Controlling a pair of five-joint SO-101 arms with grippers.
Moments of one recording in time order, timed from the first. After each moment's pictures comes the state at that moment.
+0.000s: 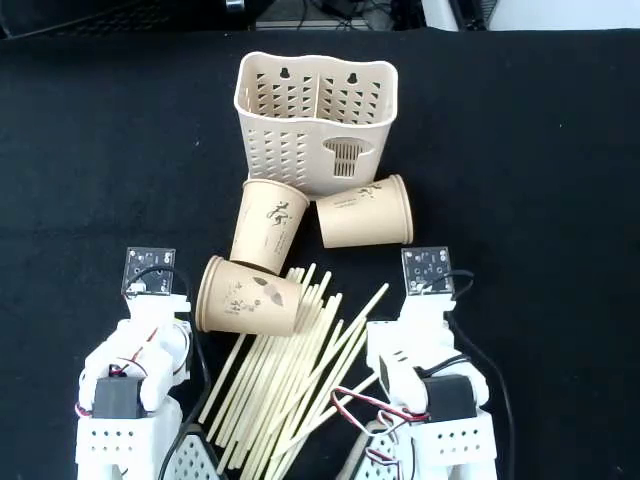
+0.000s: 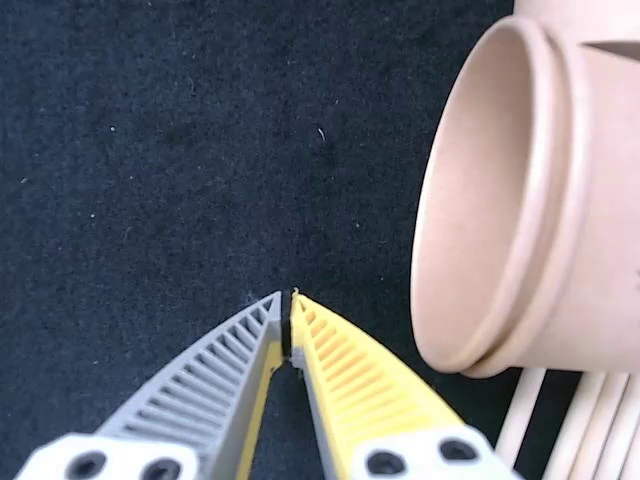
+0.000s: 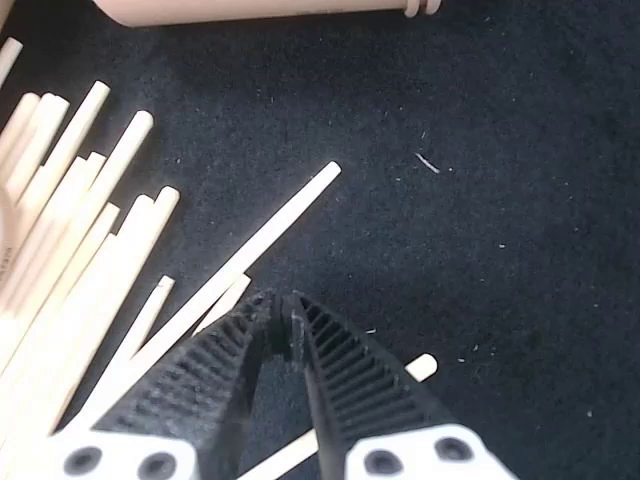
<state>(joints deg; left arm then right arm) -5.1 -104.0 96.6 71.7 -3.1 -6.5 -103.5 96.7 74.0 -5.4</state>
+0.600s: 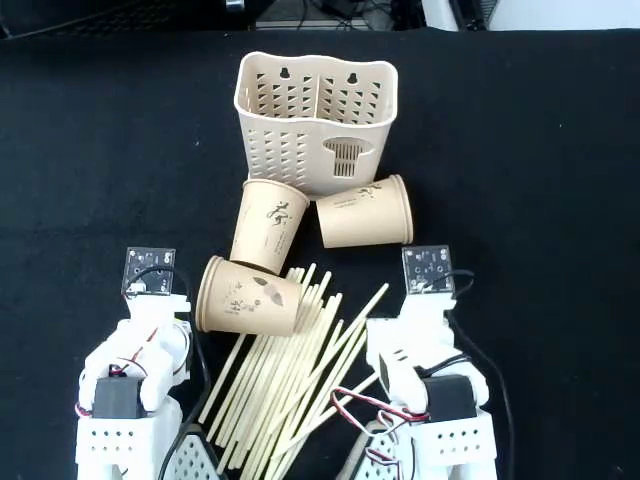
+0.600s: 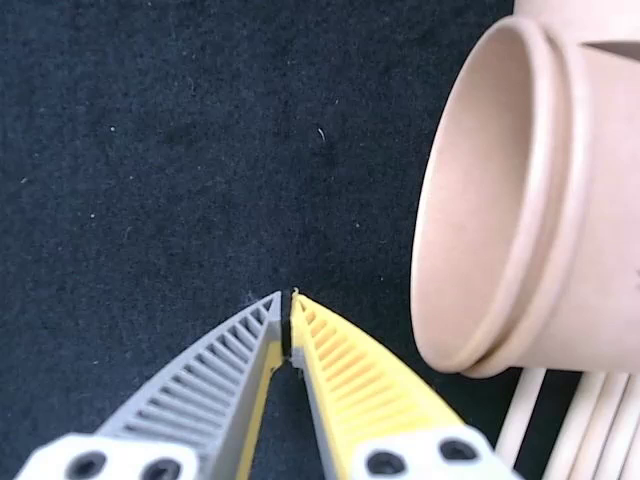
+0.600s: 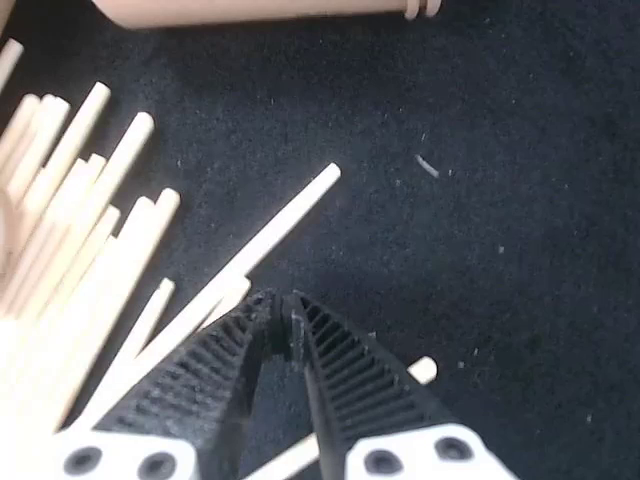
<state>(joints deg) -5.1 -104.0 96.6 71.7 -3.1 -6.5 -103.5 96.7 71.3 -5.4</state>
